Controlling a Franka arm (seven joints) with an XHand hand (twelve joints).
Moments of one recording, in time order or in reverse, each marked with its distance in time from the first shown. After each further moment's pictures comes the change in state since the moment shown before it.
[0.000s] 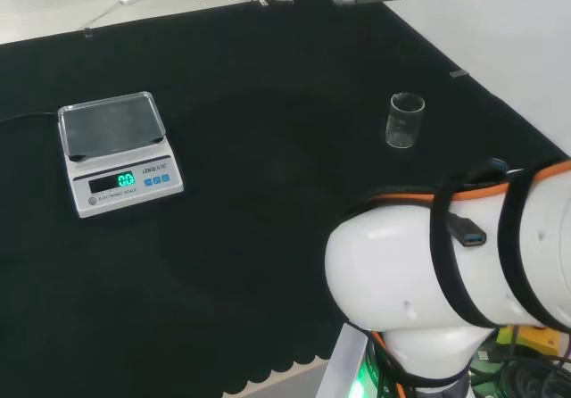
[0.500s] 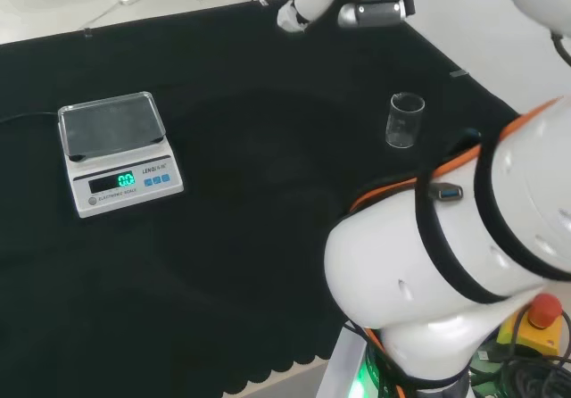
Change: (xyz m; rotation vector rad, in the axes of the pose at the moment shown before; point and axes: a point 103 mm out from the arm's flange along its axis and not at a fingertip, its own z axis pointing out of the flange) arm -0.033 0.049 0.066 0.139 0.018 0.049
